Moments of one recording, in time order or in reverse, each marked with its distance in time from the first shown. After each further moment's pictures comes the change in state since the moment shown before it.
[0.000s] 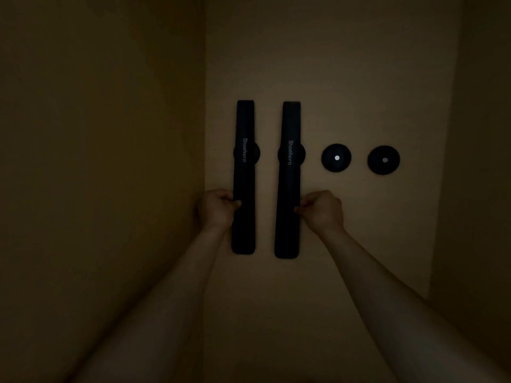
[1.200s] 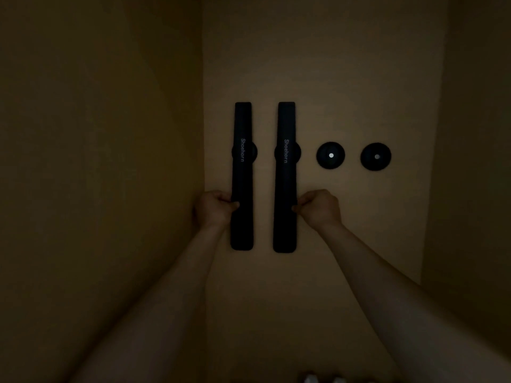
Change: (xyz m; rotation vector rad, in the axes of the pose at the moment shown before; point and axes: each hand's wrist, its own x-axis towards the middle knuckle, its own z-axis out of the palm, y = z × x) left_hand -0.002 -0.002 -0.006 0.116 0.012 -0.039; right_hand -0.006 0.000 -0.007 -0.020 -0.078 0.036
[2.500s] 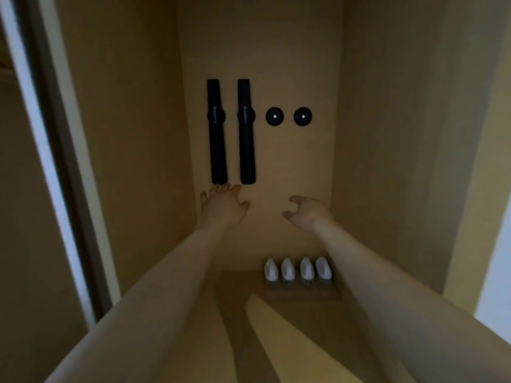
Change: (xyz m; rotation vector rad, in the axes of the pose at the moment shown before) left_hand -0.258 0.048 -0.086 0.906 -0.482 0.341; right_hand -0.265 0.023 -0.122 -0.411 -0.311 0.116
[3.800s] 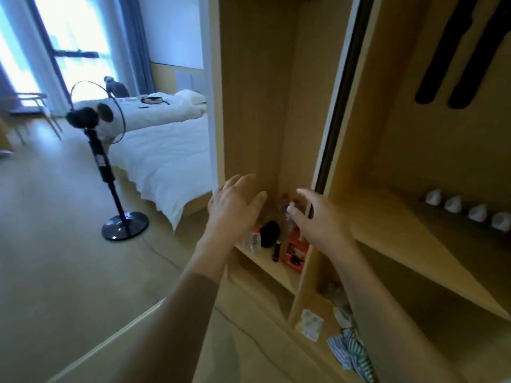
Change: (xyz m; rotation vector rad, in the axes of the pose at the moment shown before) left_hand -0.561 -0.063 -0.148 -0.212 0.284 -0.766; right_hand -0.457 -0.139 0.104 0.339 -0.347 -0.623
